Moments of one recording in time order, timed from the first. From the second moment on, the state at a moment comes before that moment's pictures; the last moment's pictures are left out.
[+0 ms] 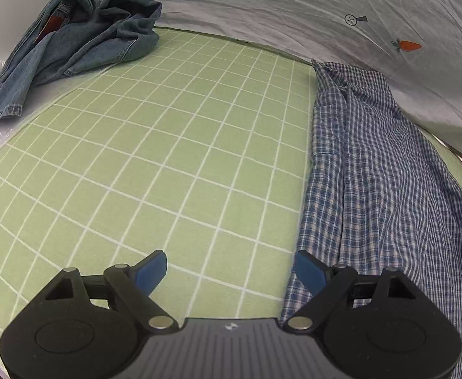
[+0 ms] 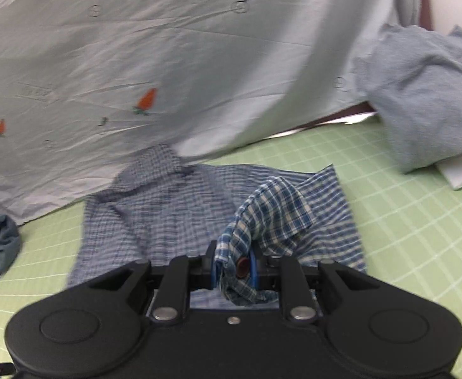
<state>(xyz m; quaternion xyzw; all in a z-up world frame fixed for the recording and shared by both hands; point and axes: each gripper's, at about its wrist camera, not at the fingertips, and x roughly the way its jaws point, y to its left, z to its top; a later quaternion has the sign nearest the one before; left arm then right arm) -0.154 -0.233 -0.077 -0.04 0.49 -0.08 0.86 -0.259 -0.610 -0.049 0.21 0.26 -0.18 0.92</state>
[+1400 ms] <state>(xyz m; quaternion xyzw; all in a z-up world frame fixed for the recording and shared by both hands) -0.066 -0.297 -0.100 -0.06 0.53 -0.15 0.83 -0.317 -0.669 -0.122 0.22 0.40 -0.39 0.80</state>
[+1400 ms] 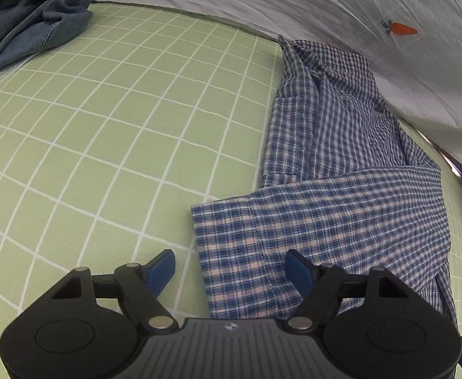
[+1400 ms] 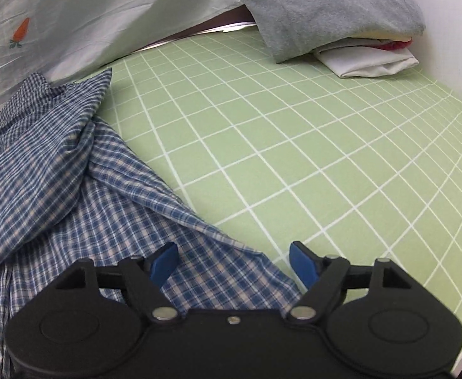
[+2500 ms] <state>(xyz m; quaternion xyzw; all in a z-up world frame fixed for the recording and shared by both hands) 0.042 -0.206 -0.066 -0.13 0.44 -0.05 0.89 -0.239 -0.607 -0.088 0.10 0.44 -0.36 0.82</state>
